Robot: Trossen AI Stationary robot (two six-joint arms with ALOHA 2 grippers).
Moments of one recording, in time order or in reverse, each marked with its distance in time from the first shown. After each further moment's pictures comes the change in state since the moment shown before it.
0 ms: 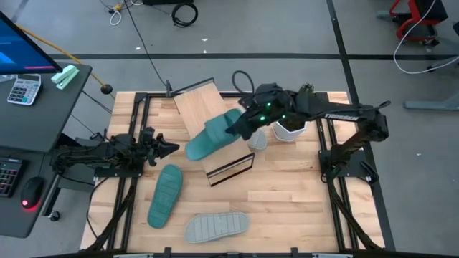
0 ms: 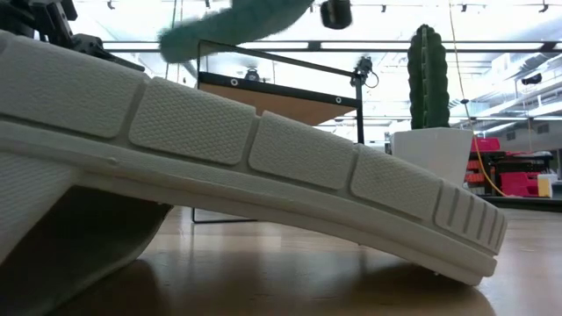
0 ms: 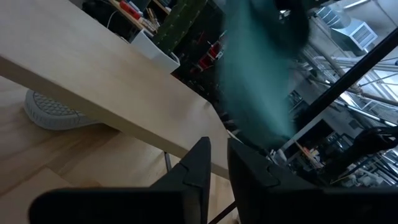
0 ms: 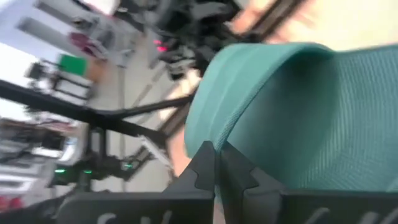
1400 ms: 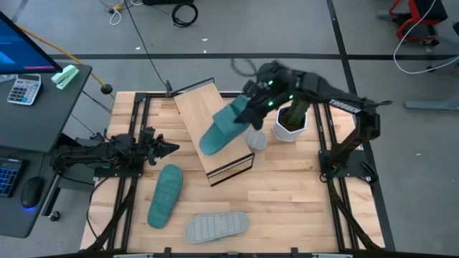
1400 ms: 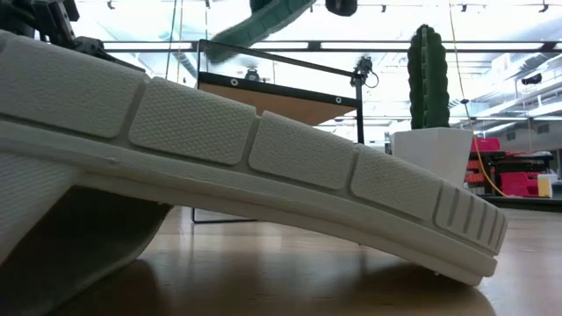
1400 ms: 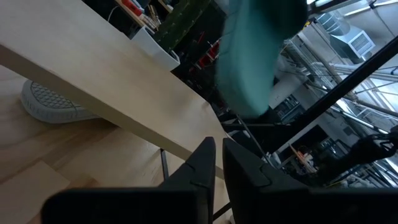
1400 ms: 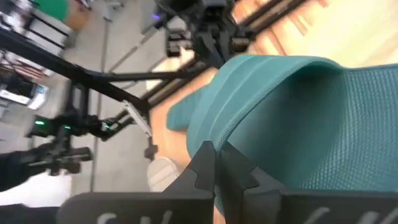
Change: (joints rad) left arm 0.000 0.000 0.000 -0.010 0.002 -0.050; right arm -0.097 0.108 0.331 -0.370 -0.123 -0.295
